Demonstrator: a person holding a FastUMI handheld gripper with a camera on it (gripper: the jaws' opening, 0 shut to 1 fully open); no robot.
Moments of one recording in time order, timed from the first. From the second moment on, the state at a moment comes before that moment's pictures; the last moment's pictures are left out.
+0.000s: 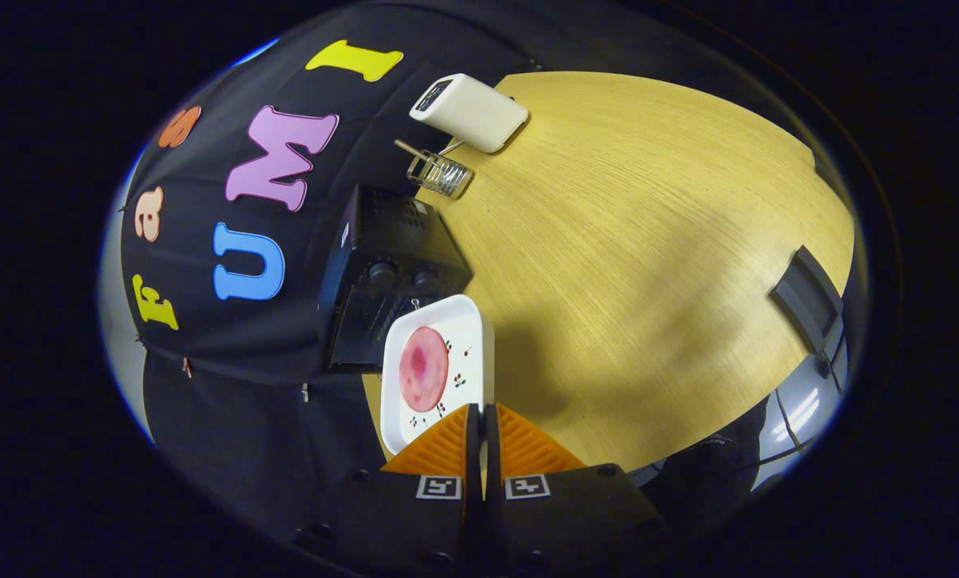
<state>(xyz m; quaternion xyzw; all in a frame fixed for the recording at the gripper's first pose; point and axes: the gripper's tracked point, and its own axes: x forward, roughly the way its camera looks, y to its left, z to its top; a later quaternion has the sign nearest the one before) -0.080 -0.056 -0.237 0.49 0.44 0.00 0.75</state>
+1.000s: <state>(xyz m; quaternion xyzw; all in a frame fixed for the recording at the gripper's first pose) 0.013 0.116 -0.249 0.47 0.43 0.04 0.77</state>
